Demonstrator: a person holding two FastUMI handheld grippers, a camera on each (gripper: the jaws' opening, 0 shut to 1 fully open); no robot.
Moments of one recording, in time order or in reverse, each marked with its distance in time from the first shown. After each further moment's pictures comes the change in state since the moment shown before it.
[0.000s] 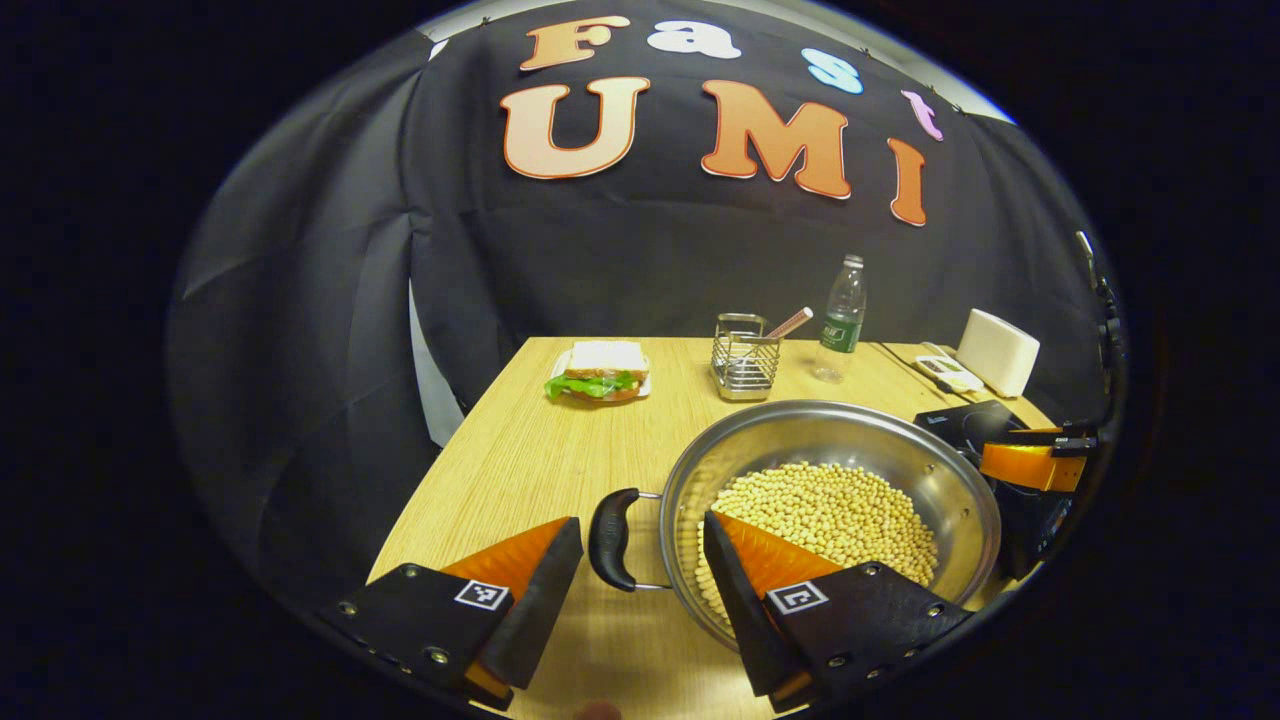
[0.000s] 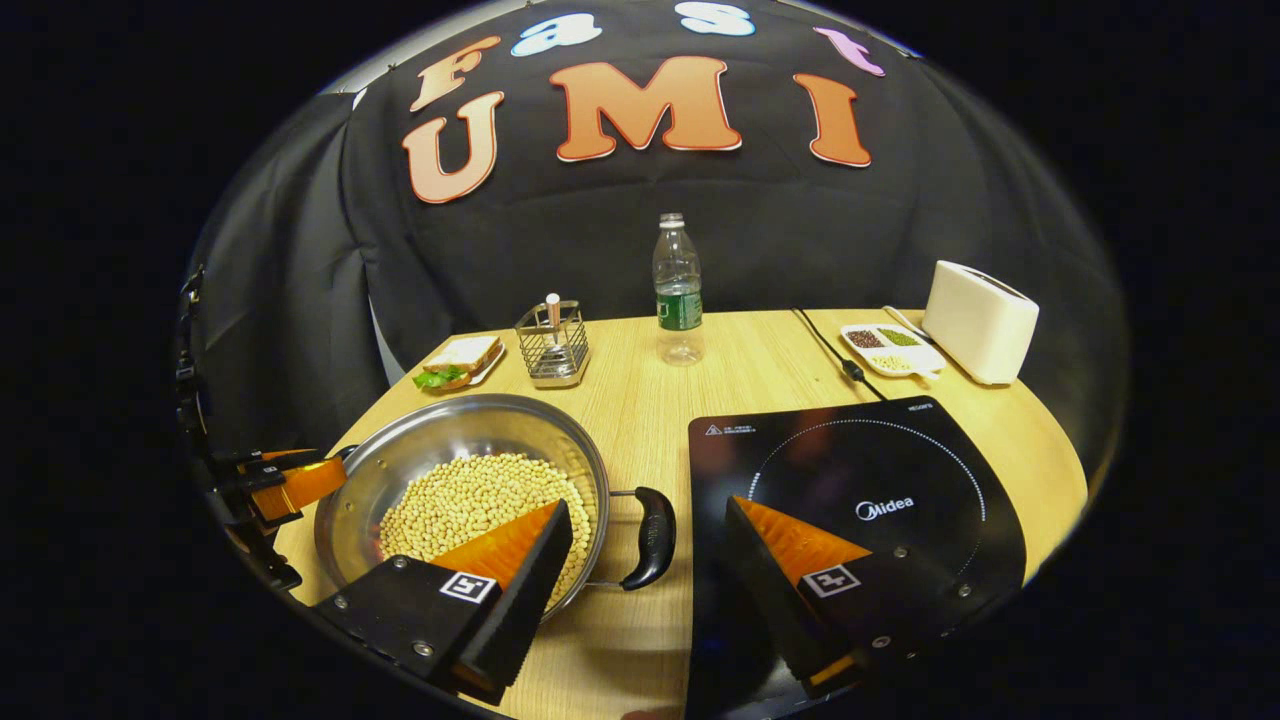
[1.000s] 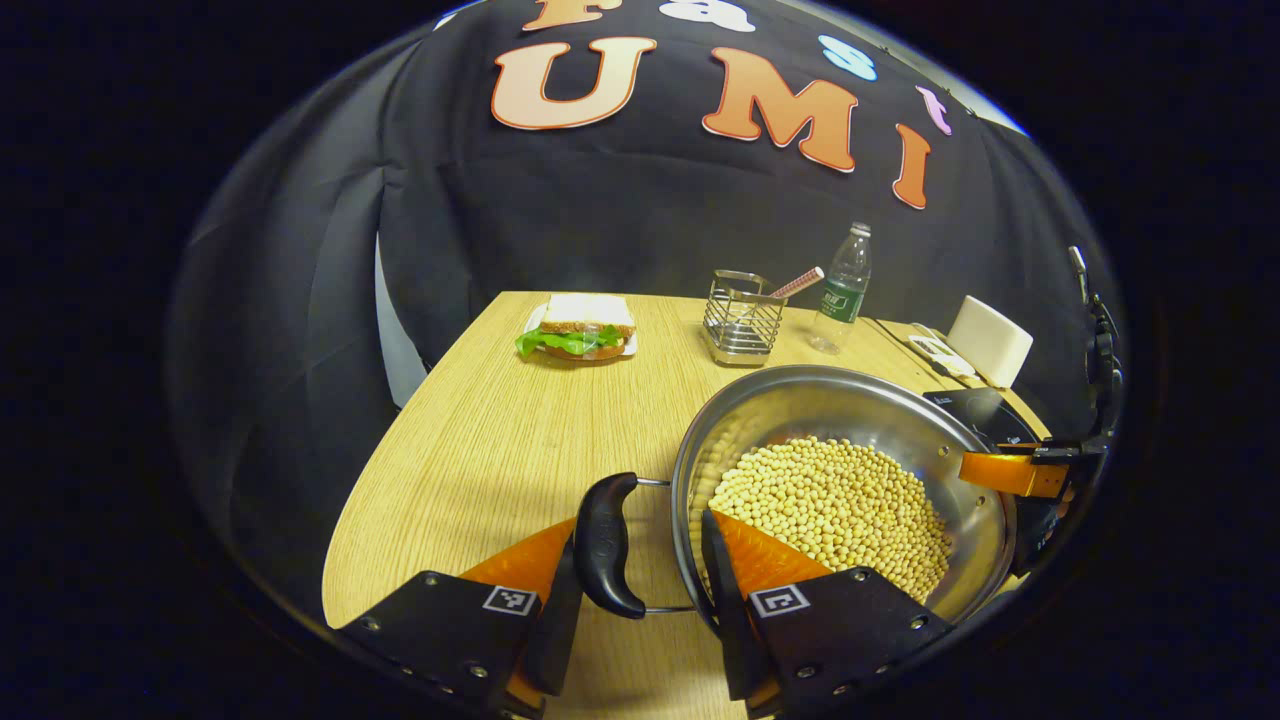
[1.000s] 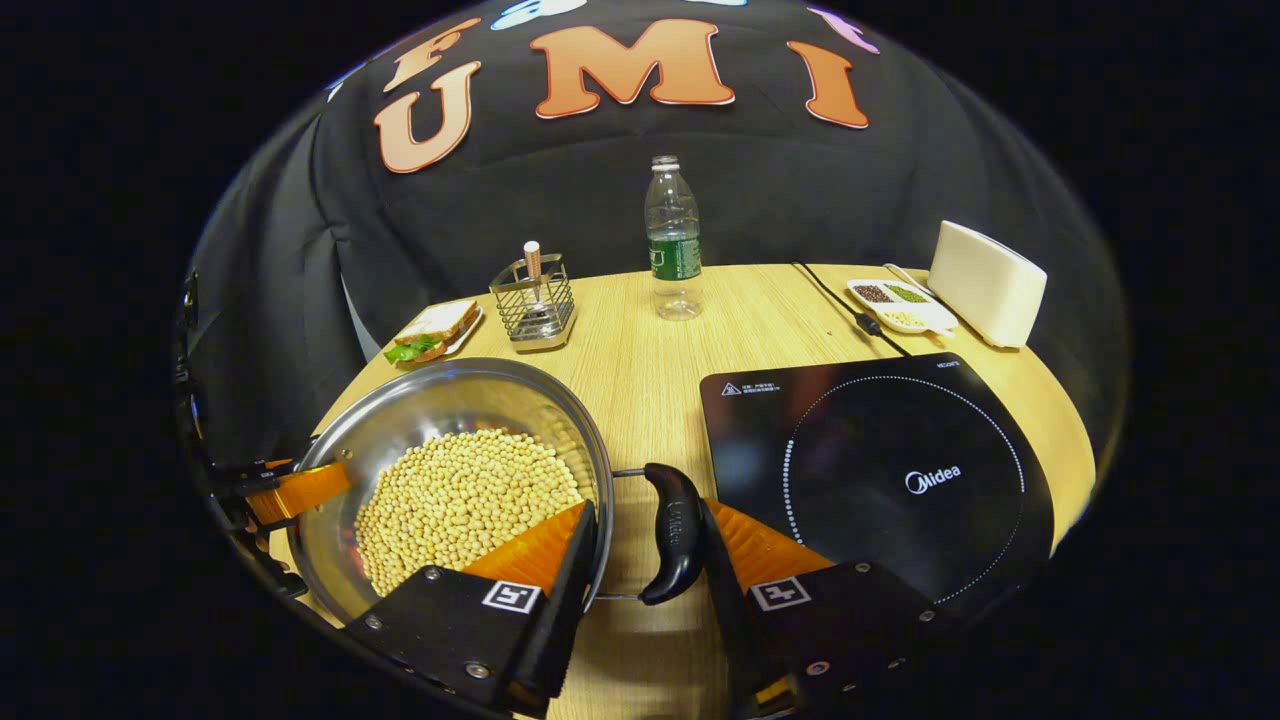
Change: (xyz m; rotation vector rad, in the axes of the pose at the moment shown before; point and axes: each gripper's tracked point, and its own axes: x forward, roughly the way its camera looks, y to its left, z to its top) left arm 0.036 -0.006 -0.026 -0.059 0.099 -0.082; right arm 0.030 0.009 -0.022 0.039 0.110 -0.051
